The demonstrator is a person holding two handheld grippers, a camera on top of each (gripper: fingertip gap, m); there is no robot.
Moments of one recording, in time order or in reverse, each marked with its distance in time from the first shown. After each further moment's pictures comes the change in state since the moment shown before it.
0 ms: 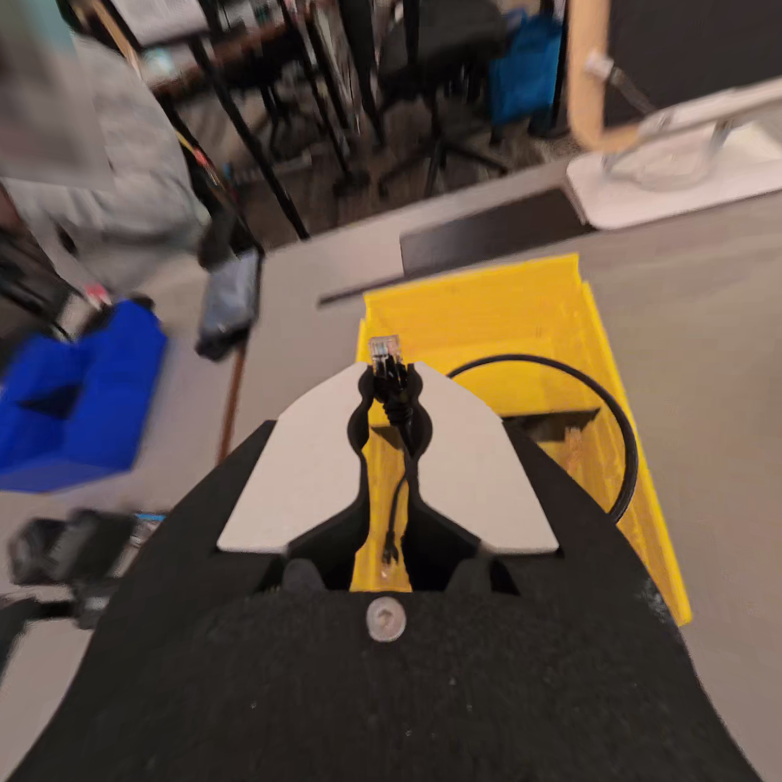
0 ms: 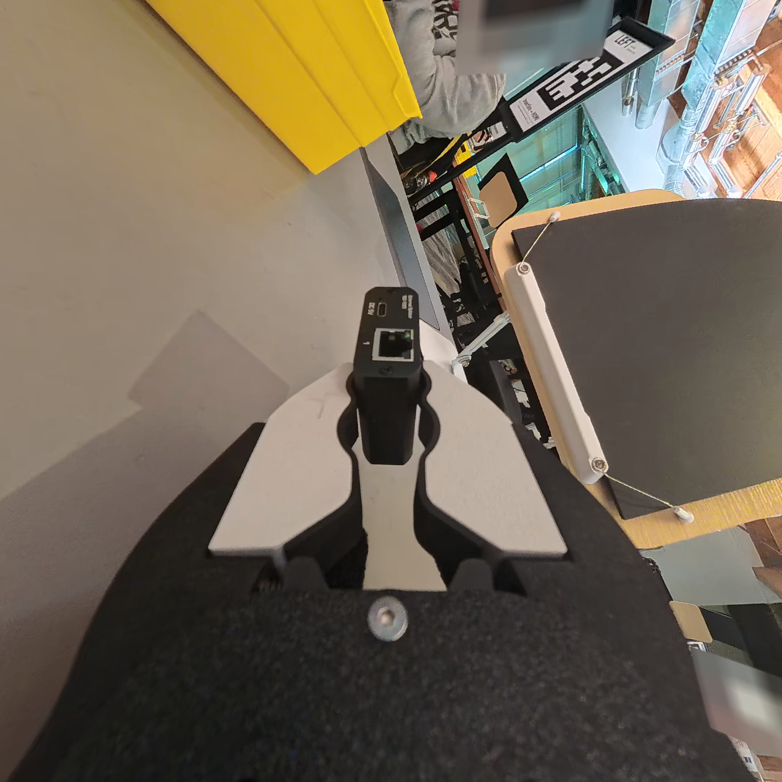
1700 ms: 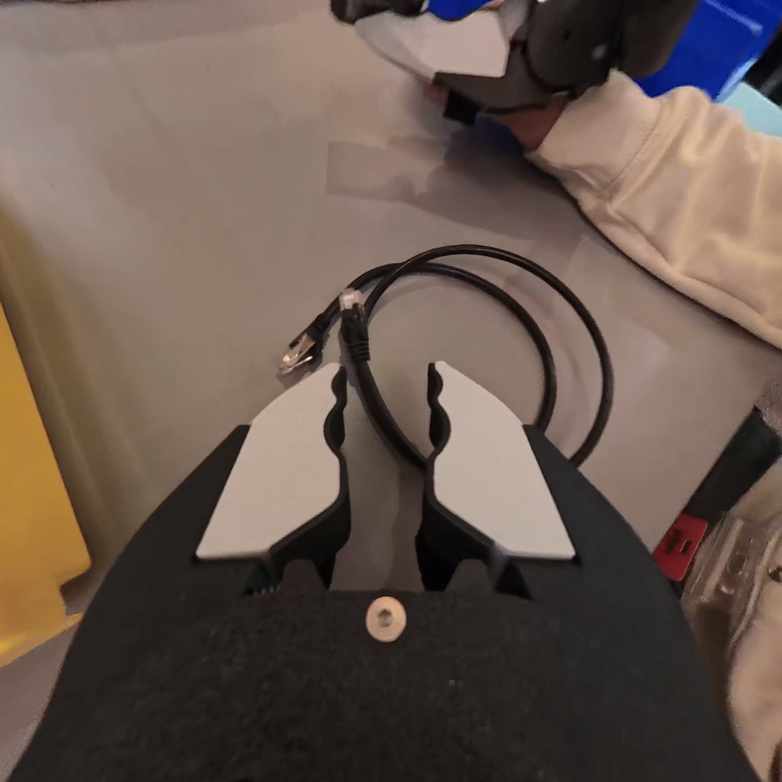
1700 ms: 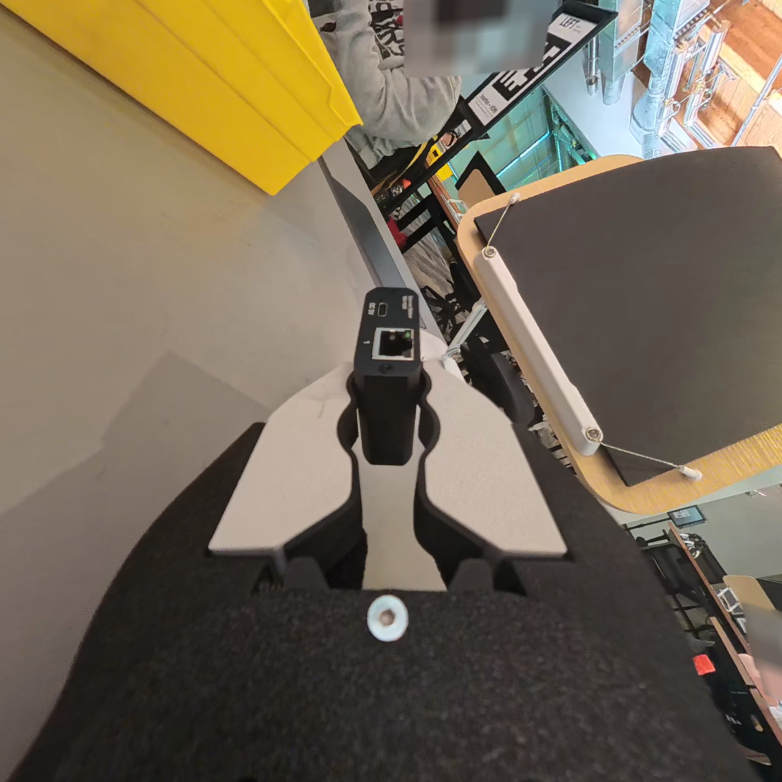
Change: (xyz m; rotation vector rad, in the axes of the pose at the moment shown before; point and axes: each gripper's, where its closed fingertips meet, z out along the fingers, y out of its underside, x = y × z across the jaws) left arm 0.304 0.138 -0.039 -0.081 0.761 -0.048; right arm 0.020 0.004 -0.004 0.032 0.051 0.142
